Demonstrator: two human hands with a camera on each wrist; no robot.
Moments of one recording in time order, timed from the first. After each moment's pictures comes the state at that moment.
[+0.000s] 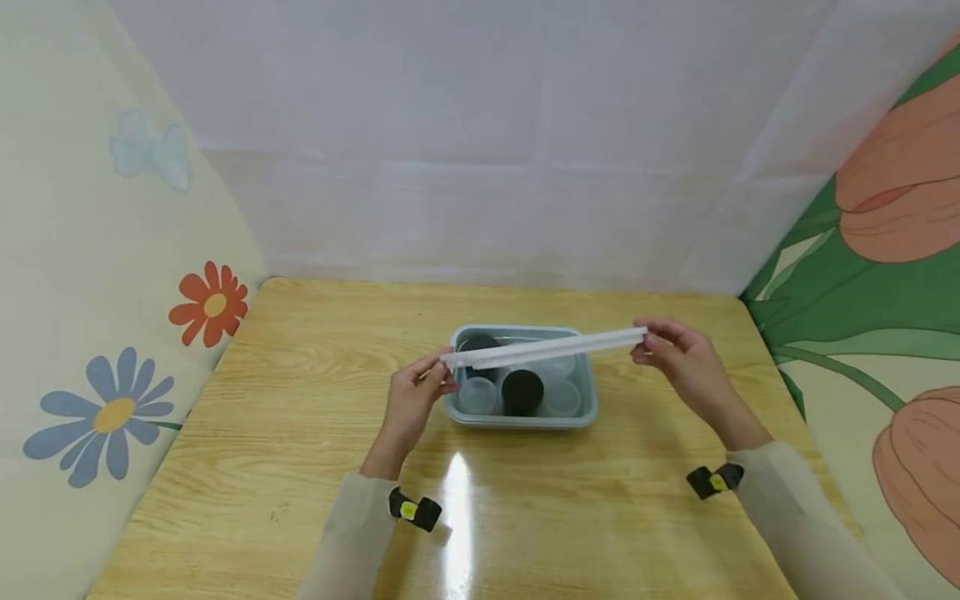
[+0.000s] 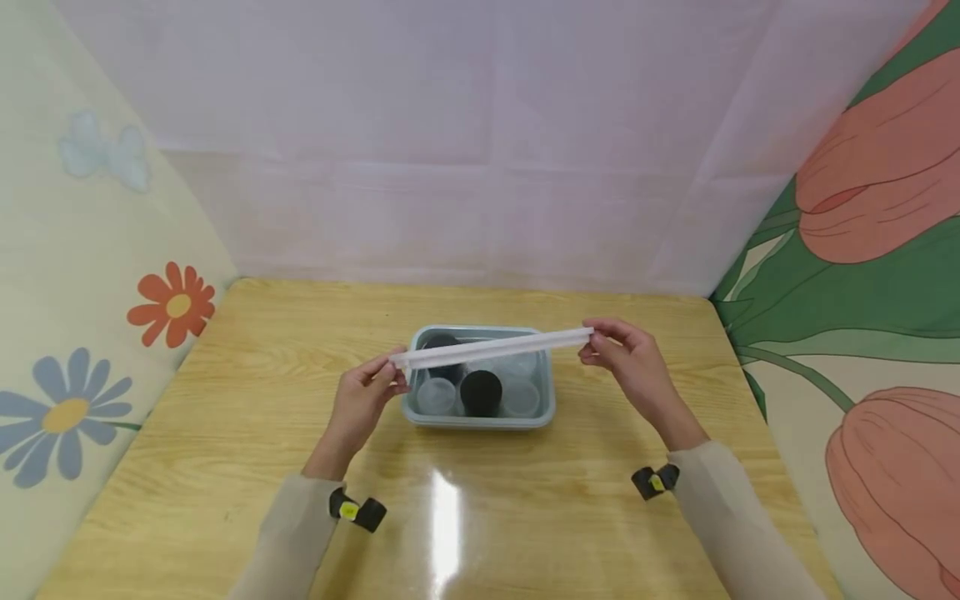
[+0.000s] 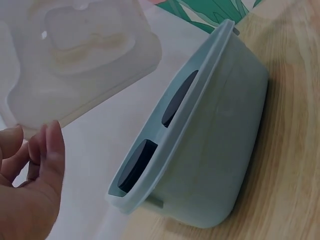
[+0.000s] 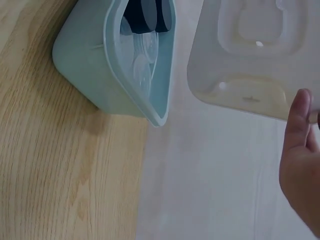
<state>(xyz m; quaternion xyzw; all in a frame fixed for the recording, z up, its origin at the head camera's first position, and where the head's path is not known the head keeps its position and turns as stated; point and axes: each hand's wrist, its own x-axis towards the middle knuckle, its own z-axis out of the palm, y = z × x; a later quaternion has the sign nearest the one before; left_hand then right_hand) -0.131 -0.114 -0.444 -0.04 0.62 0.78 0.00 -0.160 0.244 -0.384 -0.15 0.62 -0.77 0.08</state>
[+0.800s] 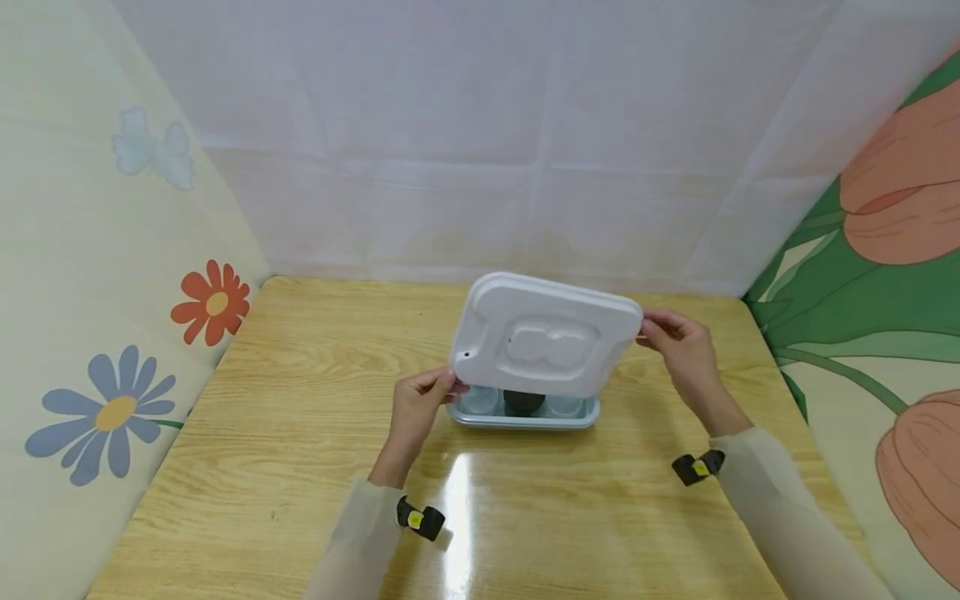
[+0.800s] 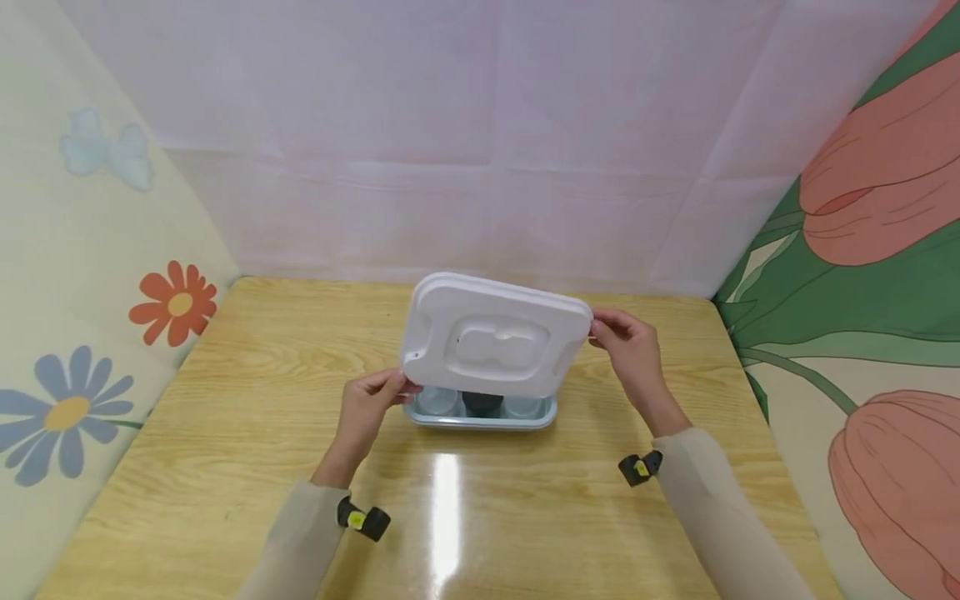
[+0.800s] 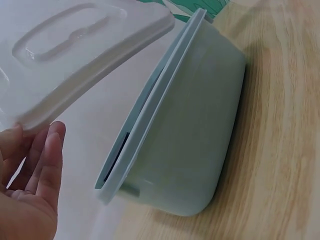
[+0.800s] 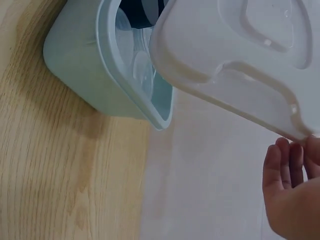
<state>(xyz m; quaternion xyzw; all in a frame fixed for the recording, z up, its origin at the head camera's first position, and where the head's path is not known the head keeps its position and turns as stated) -0.125 -0.111 -0.458 -0.05 0.66 0.75 -0.02 -0.180 0.231 -0.388 -0.02 0.74 -0.67 -0.02</state>
